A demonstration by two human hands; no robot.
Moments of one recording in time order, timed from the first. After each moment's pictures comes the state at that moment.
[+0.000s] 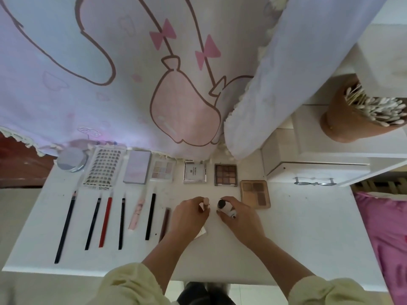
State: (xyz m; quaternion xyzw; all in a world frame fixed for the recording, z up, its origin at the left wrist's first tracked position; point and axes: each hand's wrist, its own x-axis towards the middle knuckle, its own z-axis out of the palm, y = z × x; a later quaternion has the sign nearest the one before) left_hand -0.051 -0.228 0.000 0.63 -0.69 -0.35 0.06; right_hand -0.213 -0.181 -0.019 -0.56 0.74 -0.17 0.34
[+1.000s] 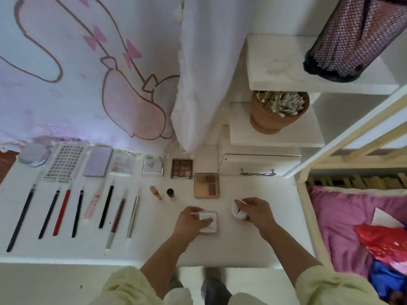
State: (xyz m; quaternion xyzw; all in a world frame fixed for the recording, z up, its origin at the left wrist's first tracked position) left_hand -0.162 -0.155 0.001 0.65 -0.39 -0.64 0.13; right_hand -0.366 -0.129 -0.006 -0.18 0.76 -0.36 0.51
